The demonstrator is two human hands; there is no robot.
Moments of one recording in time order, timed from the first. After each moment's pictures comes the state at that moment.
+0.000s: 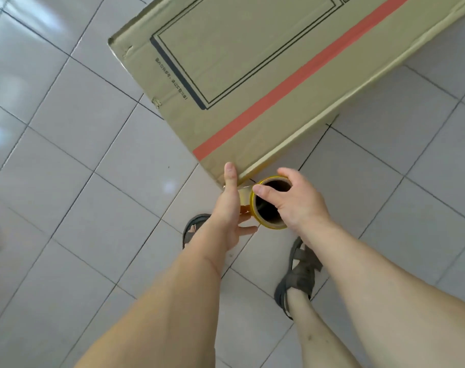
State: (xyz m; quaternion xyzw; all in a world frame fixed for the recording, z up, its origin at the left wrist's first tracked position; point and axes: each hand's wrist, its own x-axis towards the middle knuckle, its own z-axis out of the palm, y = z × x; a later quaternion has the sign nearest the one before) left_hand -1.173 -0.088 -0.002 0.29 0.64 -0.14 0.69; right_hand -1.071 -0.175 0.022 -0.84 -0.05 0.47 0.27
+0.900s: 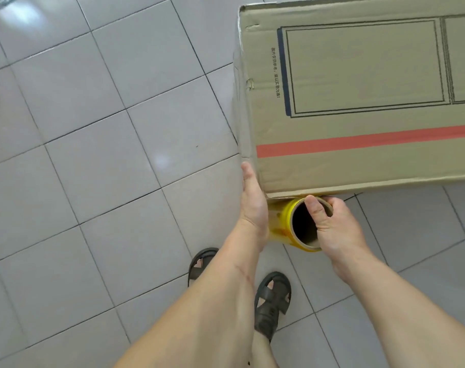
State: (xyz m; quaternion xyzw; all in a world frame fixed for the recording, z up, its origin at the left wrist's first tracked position) left_hand -1.159 -0.093 -0.052 0.07 0.62 0.25 0.74; right_hand -1.045 -0.158 0.003 -0.84 -0.16 0.47 0.24
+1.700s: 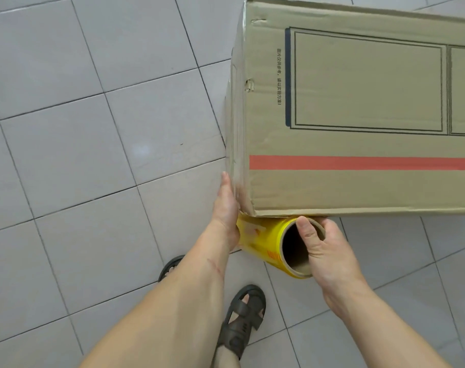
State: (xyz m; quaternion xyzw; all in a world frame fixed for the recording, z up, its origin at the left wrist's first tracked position) left_hand -1.171 -0.063 -0.081 -0.01 0.63 0.20 0.75; right_hand -1.039 -0.151 0.008 -0.82 -0.17 0.49 0.24
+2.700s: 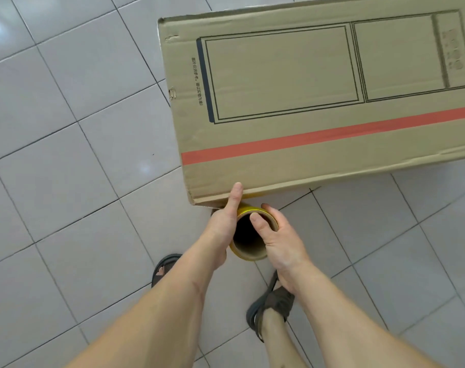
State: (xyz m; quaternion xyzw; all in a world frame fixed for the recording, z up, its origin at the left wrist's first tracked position) left_hand -1.118 -0.124 -0.010 0.19 0.65 0.02 0.73; right_hand -1.013 -0.190 0.017 -0.74 -0.10 0.59 0.31
